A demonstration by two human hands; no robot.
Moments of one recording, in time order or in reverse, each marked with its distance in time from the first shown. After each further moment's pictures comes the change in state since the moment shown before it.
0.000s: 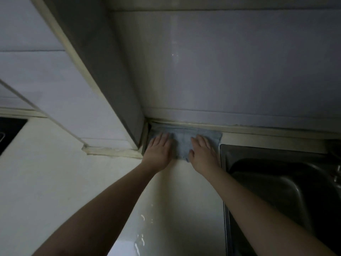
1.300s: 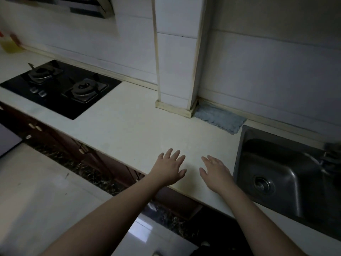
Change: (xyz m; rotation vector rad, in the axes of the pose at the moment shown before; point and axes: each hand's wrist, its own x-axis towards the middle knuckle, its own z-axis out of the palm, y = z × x) left_hand -0.401 0.078 -0.004 -0.044 0.010 -0.191; right_hand -0.355 -0.096 -0.005 -0.173 -0.206 -0.200
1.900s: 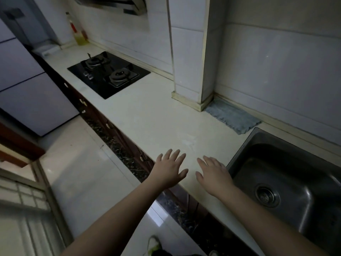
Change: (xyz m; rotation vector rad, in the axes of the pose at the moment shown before) left_hand -0.032 0.139 0.001 -0.034 0.039 -0.368; right_hand -0.034 0.096 -0.022 -0.190 -0.038 -0.404
